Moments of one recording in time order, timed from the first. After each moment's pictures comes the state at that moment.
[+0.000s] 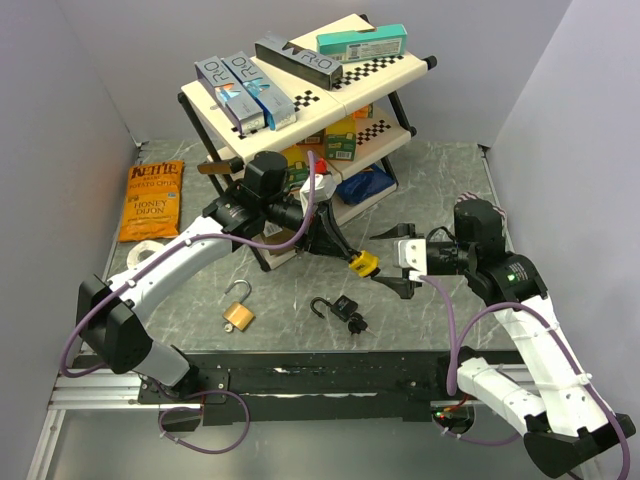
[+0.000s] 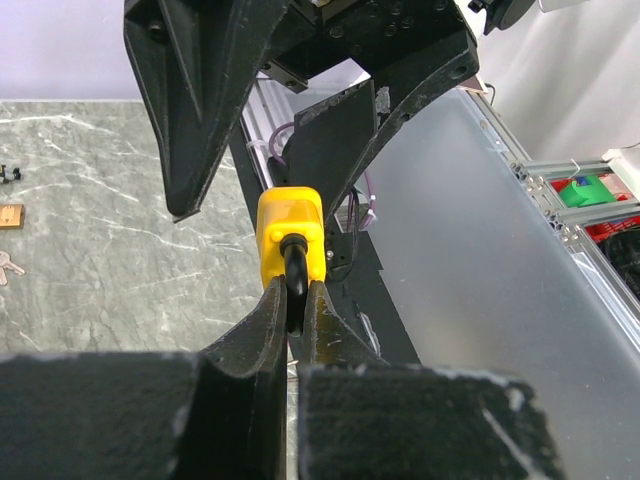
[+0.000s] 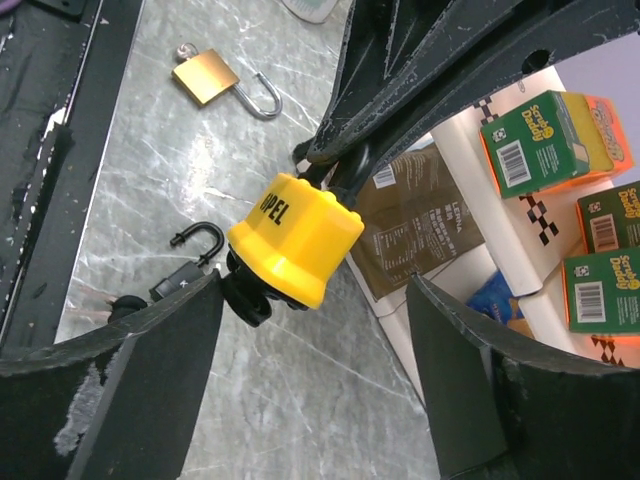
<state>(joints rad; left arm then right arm) -0.70 1.48 1.37 -0.18 1.24 0.03 0.37 0.85 1.10 -0.80 -0.95 -1.06</state>
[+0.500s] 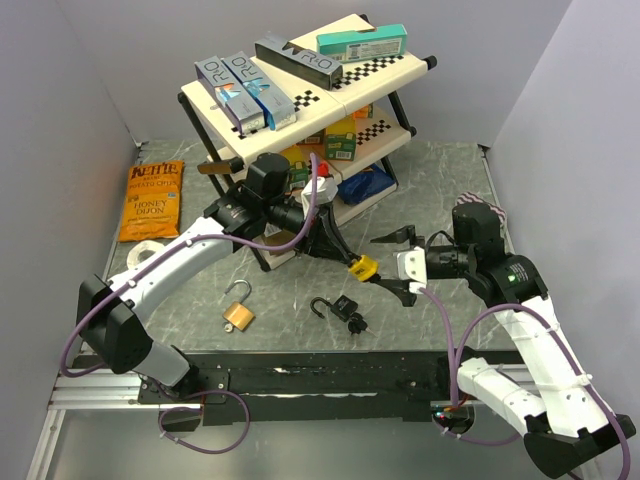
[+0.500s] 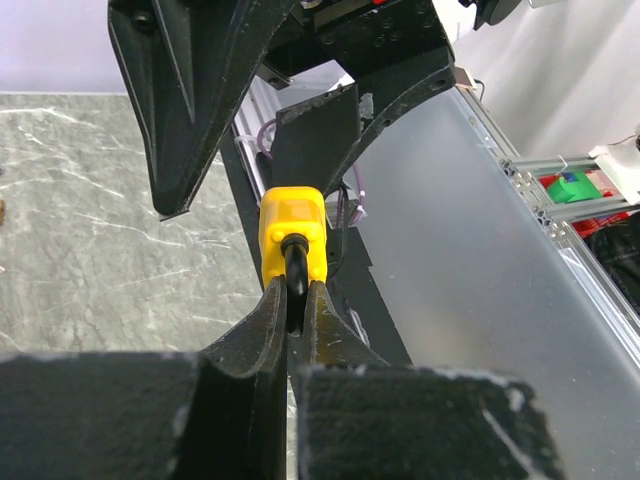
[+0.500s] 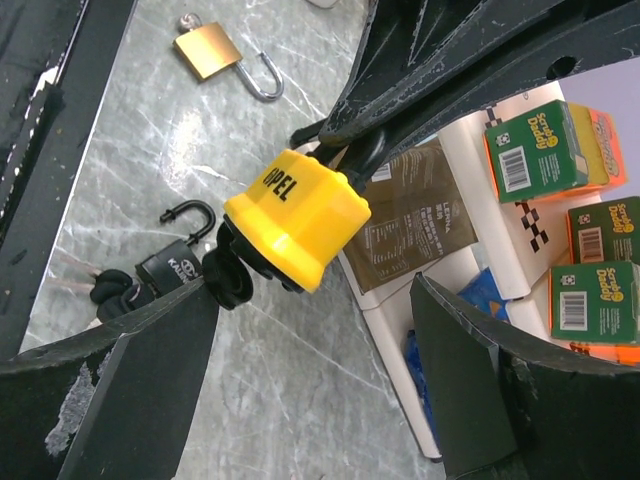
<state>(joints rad) -0.70 1.48 1.37 -0.20 1.25 0.04 0.37 0.85 1.10 -0.86 -0.94 -1.21</state>
